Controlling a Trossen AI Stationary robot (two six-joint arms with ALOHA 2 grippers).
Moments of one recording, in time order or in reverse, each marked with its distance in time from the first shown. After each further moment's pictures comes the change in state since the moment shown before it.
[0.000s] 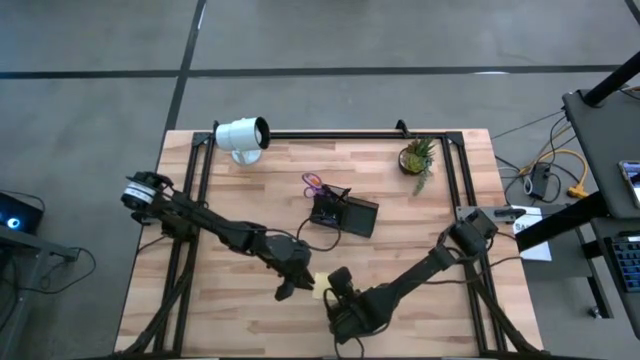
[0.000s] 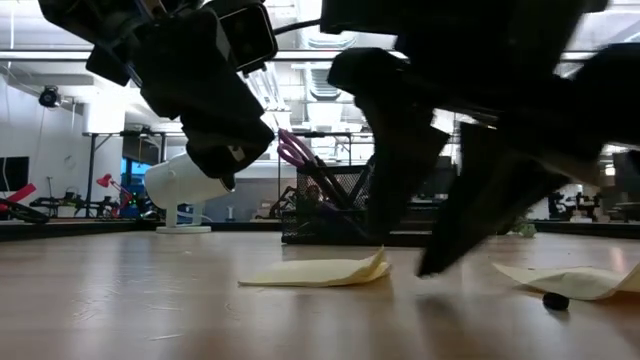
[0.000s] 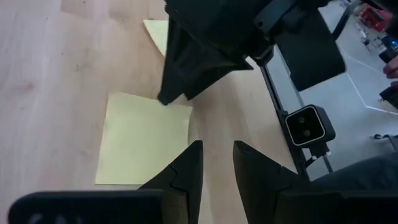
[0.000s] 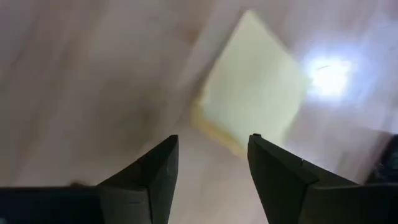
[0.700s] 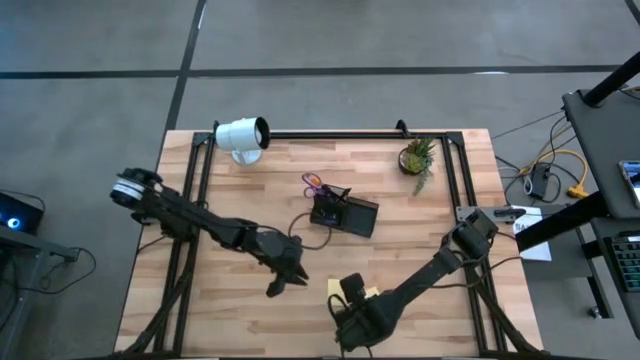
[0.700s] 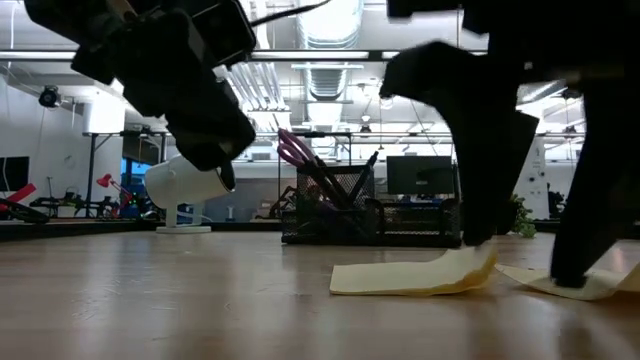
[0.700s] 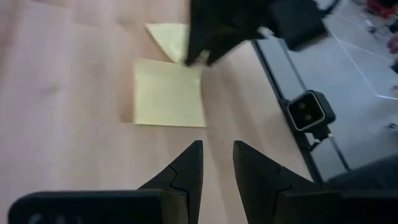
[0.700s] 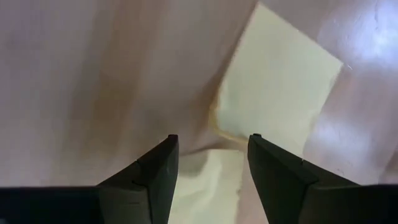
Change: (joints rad) left arm 0.003 -0.091 -0.077 -0.008 -0.021 0.080; right arm 0.045 -0.002 0.070 -0.179 -0.166 0.201
